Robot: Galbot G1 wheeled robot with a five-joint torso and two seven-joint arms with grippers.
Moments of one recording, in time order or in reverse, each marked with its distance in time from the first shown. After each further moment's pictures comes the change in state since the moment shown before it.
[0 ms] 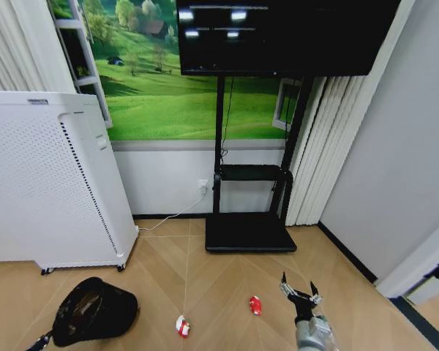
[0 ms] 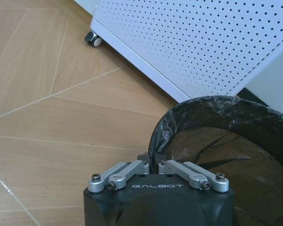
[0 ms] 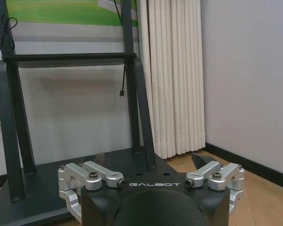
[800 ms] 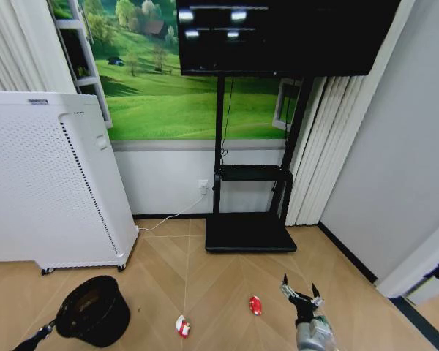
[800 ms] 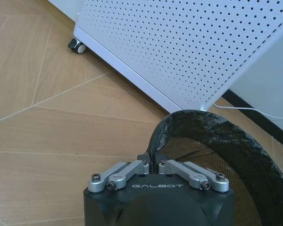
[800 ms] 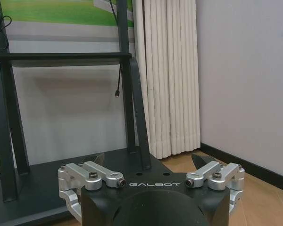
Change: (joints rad) left arm -0.005 0.012 -0.003 -0.040 -0.001 0.046 0.008; right arm -0.006 0.004 0.013 -0.008 -0.006 0.013 0.006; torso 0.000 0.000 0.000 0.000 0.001
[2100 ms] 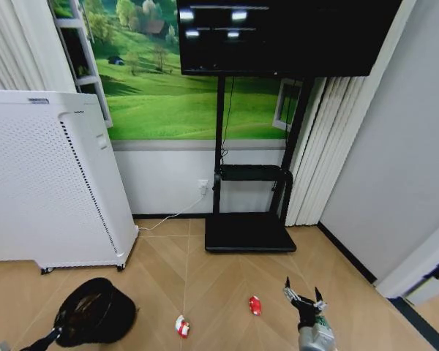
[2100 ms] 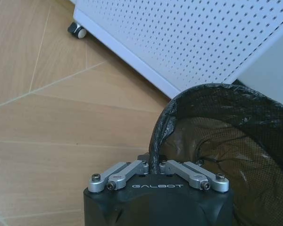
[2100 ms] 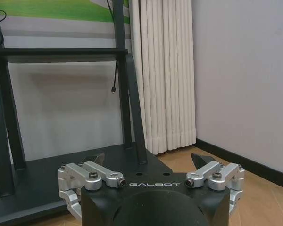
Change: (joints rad) left arm -0.063 0.025 0.058 0.091 0.010 -0.019 0.008; right arm -0.025 0.008 -0.005 0.005 -0.005 0.007 0.013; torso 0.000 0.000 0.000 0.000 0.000
